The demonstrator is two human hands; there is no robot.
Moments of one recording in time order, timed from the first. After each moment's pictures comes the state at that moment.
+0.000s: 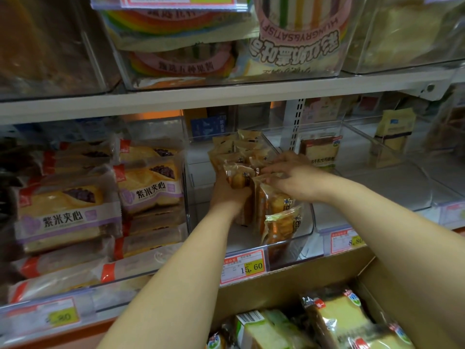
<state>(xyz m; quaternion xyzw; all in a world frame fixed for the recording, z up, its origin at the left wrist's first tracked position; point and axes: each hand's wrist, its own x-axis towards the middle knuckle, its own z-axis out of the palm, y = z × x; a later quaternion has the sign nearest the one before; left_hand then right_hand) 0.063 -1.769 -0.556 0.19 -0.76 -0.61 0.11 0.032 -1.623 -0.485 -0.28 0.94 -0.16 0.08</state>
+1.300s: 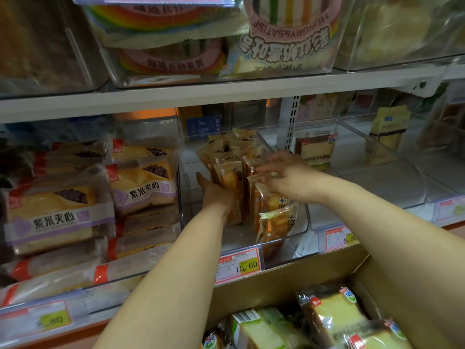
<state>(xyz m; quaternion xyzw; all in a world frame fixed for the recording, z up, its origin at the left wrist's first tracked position) 0.056 -1.777 -0.567 0.27 -0.69 -0.67 0.06 0.027 -1.620 -0.495 -0.29 0.93 -0.20 0.08</state>
